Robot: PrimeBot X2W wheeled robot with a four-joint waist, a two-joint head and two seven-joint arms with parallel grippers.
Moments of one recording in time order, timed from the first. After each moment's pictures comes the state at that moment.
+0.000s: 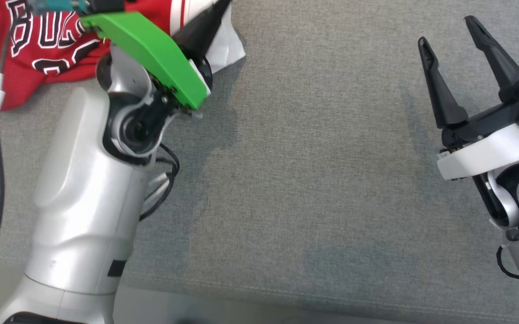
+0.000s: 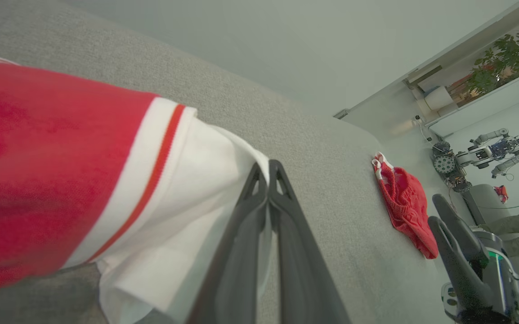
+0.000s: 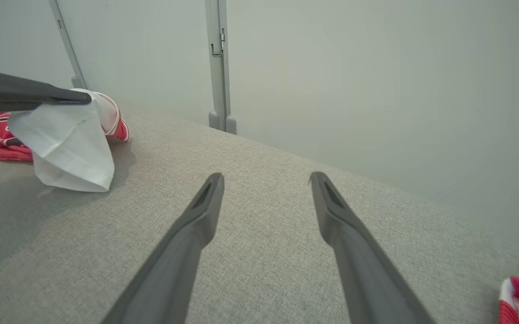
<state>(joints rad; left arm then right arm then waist) -0.85 -0.02 -0.32 0.30 -0.98 -0.14 0.38 -0.35 -0.41 0.30 -0.22 0.22 -0.05 -0.01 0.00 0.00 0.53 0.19</state>
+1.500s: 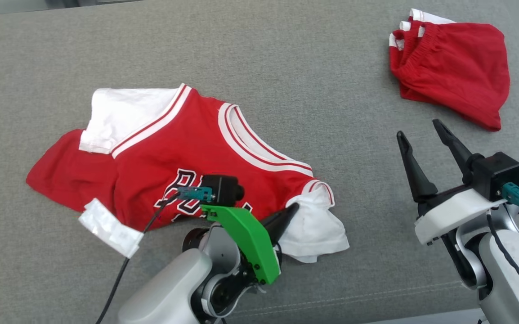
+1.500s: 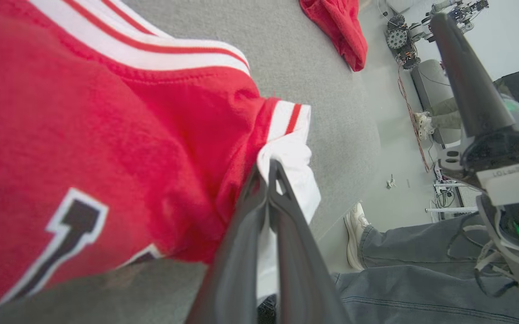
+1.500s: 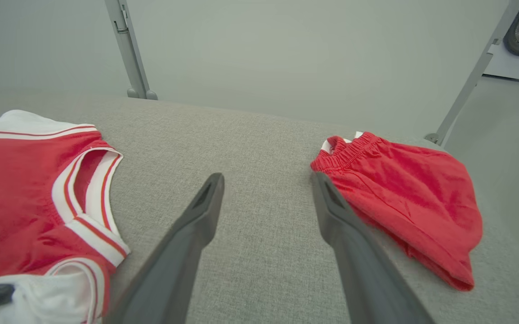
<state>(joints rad) -0.46 0.08 -0.90 0.19 -1.17 0.07 0.17 -0.16 -0.33 0.34 -0.01 0.27 -0.07 -0.10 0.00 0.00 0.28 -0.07</state>
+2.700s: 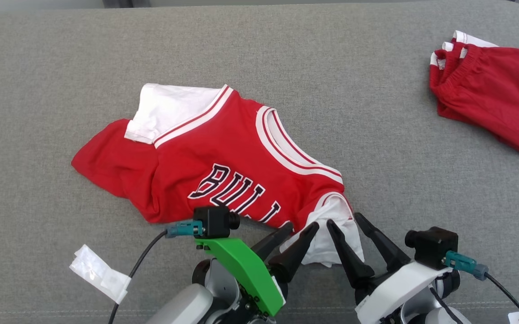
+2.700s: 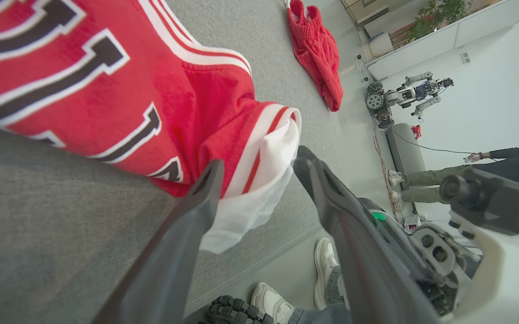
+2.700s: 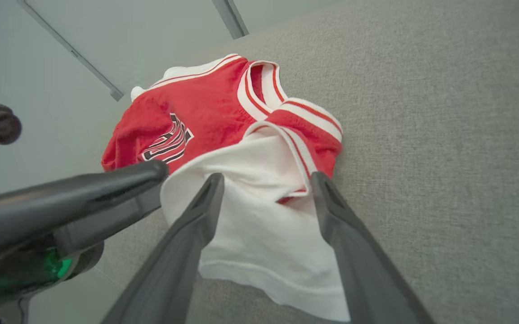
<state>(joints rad) -0.30 0.11 -0.87 0.03 -1.23 0.07 0.06 0.10 -0.16 0.48 -0.09 0.48 -0.04 -0.02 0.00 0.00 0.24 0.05</state>
